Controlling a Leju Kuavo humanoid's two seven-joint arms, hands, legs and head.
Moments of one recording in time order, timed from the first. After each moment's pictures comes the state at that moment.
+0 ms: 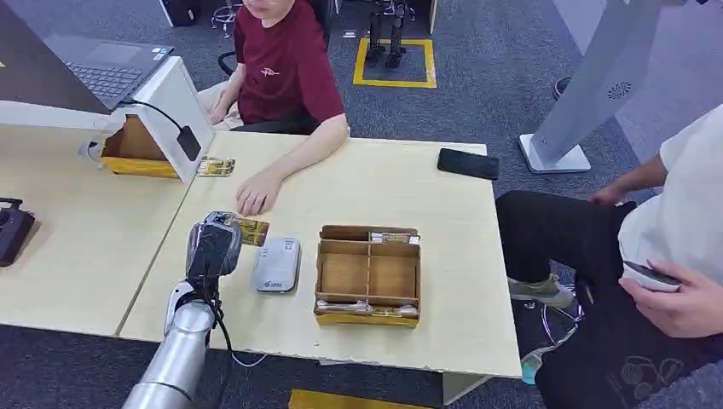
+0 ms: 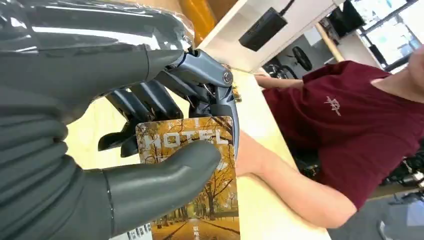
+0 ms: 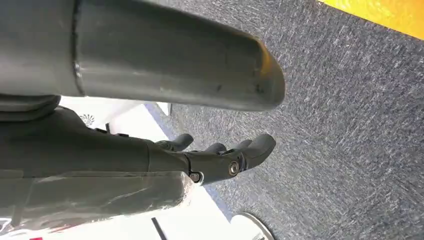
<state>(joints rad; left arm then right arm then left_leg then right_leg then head) -0.32 -0.09 0.03 -1.05 -0.56 0.32 -0.39 -0.06 0.13 -0.66 -0.21 1.43 -0.34 0.15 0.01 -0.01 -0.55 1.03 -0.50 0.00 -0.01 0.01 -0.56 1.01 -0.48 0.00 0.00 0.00</state>
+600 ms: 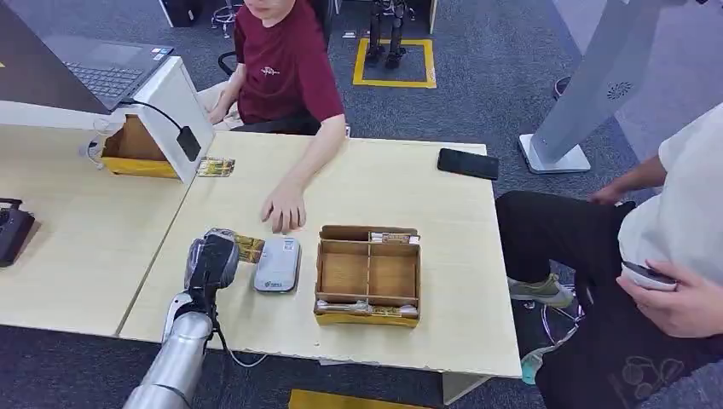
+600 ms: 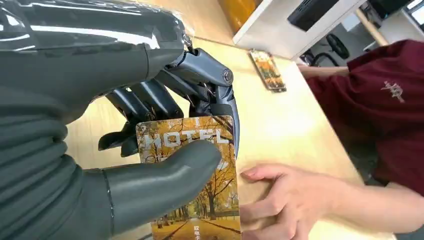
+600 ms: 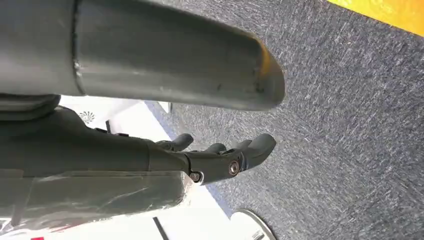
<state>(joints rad) -0.32 -0.08 0.09 -0.94 -0.62 0.31 -0.39 -0.06 0.13 -0.68 -0.21 1.46 -0.34 0.15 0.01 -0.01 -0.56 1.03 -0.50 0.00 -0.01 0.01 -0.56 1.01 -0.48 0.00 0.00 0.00</state>
